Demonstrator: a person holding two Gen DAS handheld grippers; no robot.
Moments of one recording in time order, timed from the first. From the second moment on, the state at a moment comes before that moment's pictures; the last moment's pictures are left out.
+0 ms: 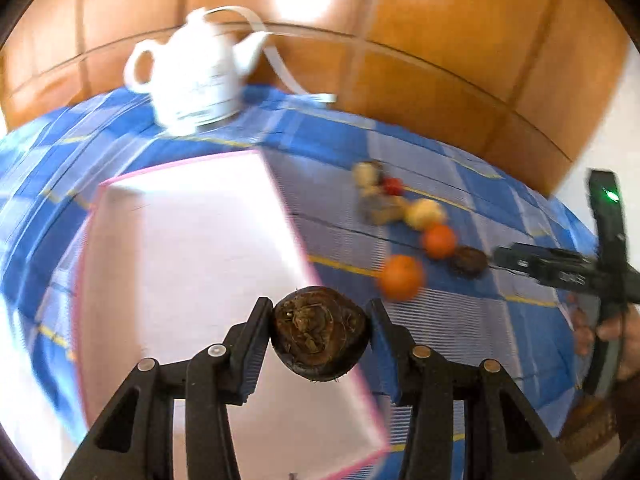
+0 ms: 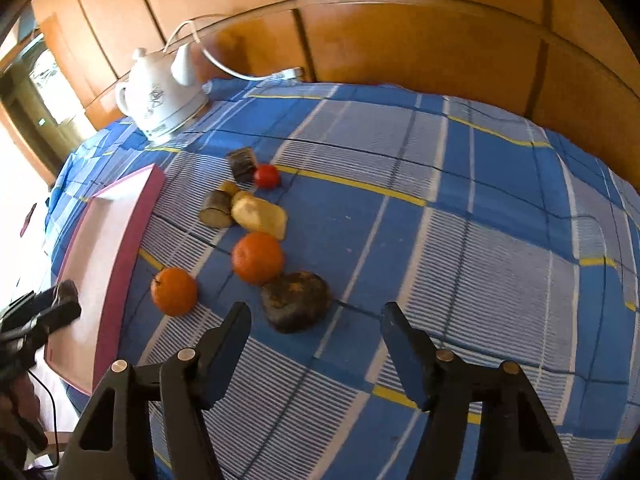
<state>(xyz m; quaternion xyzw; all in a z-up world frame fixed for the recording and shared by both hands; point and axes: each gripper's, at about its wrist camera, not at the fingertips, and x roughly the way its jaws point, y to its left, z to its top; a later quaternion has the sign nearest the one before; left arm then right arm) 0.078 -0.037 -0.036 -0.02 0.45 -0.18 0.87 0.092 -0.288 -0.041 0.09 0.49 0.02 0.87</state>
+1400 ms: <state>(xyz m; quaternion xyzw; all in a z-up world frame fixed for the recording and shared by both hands) 0.054 0.028 -0.017 -0.02 0.38 0.00 0.93 0.126 -0.211 -0.052 -0.03 0.48 0.02 0.87</state>
